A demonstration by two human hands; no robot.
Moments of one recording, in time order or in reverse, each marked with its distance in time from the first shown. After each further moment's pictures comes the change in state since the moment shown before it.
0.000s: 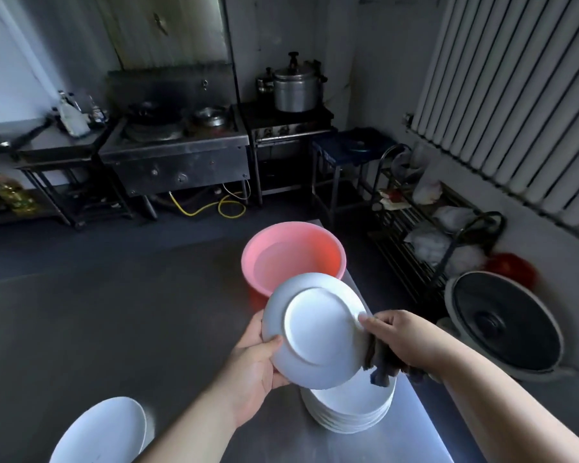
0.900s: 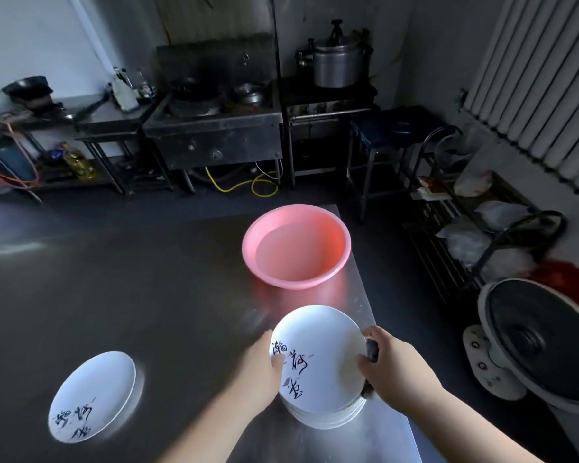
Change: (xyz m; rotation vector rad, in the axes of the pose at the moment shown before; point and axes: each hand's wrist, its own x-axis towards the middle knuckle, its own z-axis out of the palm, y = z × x) left_hand 0.047 -0.085 0.044 1.123 0.371 -0.069; right_hand 0.056 0.110 -0.004 -0.293 0.199 -0.133
